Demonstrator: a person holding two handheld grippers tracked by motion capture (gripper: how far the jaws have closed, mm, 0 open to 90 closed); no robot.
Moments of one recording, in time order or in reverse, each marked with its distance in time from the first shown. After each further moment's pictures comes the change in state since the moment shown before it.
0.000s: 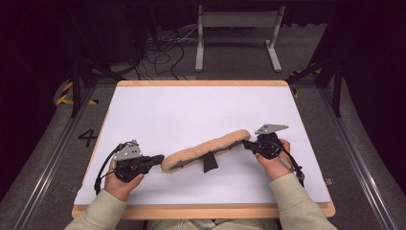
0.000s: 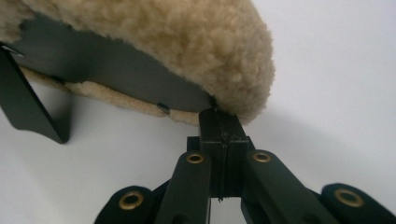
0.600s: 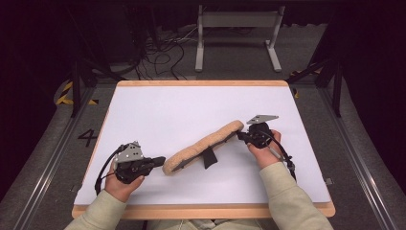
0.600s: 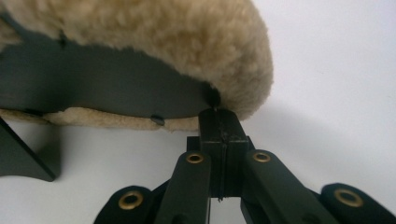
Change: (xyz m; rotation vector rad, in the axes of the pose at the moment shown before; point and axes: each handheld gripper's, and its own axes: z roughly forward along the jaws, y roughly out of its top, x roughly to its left) left arm -0.003 0.000 0.000 0.005 -0.011 0.025; right arm -0.007 0.027 0.029 0.003 -0.029 0.025
